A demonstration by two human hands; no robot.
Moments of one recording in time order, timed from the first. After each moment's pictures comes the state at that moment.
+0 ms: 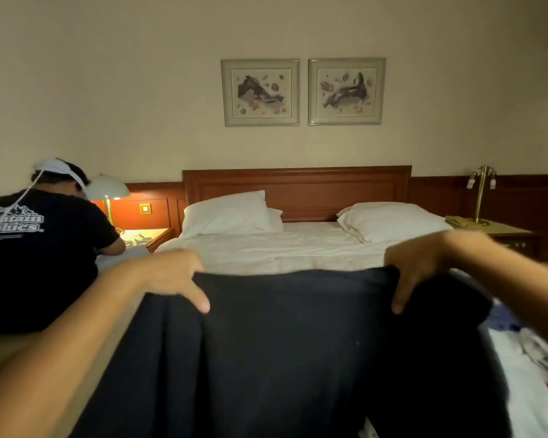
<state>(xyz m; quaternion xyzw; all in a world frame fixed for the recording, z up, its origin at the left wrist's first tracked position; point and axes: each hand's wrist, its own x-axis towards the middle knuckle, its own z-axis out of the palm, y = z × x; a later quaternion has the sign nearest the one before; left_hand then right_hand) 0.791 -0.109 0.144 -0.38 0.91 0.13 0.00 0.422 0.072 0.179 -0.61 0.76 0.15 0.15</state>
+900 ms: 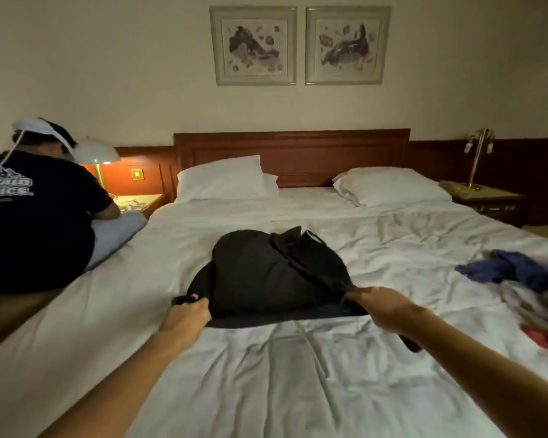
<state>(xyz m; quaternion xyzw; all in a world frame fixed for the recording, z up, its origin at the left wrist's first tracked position) 0.782 -0.123 -0.075 -0.46 0.88 -0.11 0.02 0.416 0.057 -0.044 -0.67 0.74 0.06 -0.03</state>
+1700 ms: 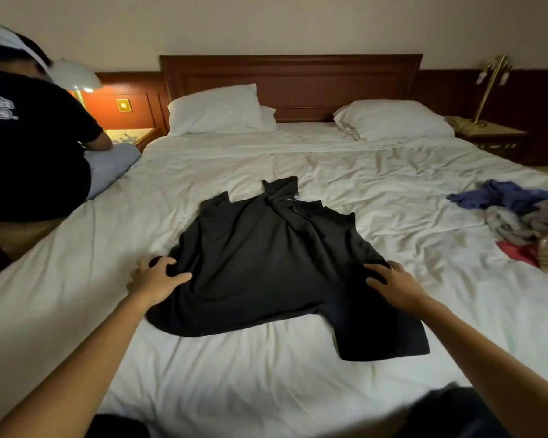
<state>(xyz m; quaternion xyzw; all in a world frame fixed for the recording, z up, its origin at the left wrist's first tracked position) 0.876 -0.077 -0.141 -0.64 0.74 0.19 -0.09 0.436 0.157 -0.157 -0.48 0.85 -0.14 0.13</state>
